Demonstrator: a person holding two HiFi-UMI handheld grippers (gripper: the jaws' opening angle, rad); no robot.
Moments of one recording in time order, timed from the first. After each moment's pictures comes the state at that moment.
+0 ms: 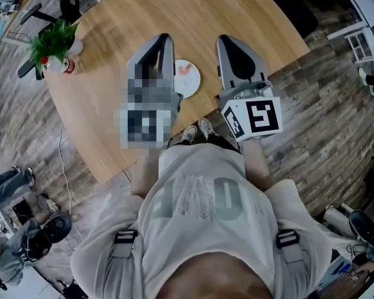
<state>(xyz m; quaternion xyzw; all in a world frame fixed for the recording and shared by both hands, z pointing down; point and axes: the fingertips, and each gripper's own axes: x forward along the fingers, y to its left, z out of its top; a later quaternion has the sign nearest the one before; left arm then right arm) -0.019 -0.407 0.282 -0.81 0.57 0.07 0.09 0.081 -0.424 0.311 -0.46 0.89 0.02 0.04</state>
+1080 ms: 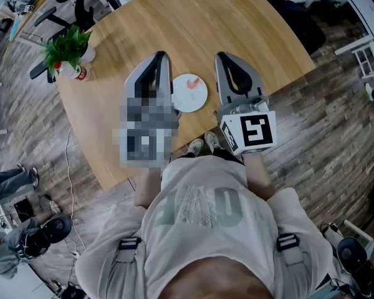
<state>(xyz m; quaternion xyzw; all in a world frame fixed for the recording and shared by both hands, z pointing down) -0.036 -0.393 0.262 -0.80 0.59 0.08 0.12 0.064 -0.424 0.312 -0.44 0.90 0.03 0.01</state>
